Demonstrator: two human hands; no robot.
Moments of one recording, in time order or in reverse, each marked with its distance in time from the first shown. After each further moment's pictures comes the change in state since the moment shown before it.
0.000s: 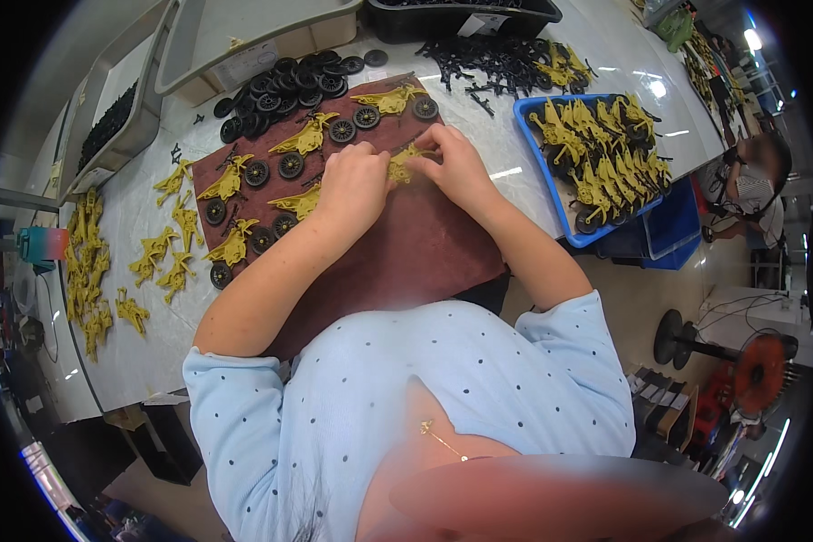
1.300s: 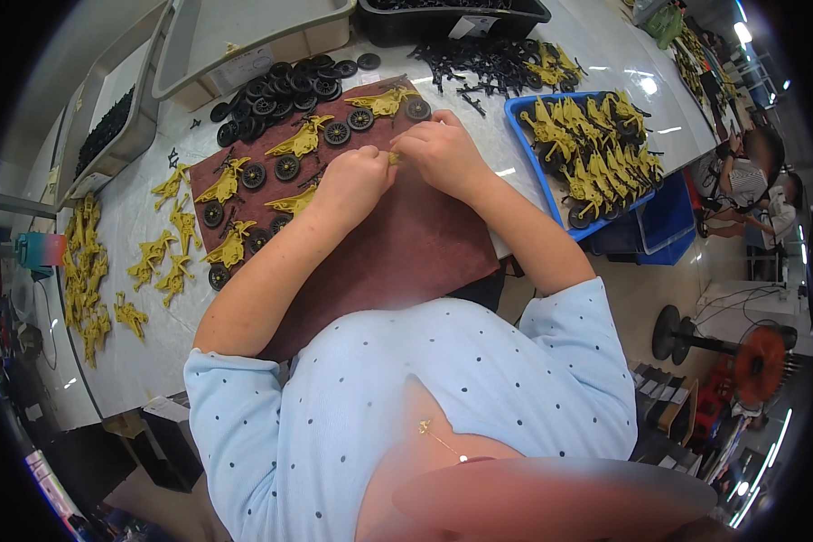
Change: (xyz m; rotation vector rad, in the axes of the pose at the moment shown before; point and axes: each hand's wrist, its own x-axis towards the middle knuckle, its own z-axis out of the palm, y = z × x) left_hand 0.004 -0.011 0.014 -0.089 0.133 0.172; right_hand 0.019 -0.013 -0.018 -0.456 -0.105 -0.523
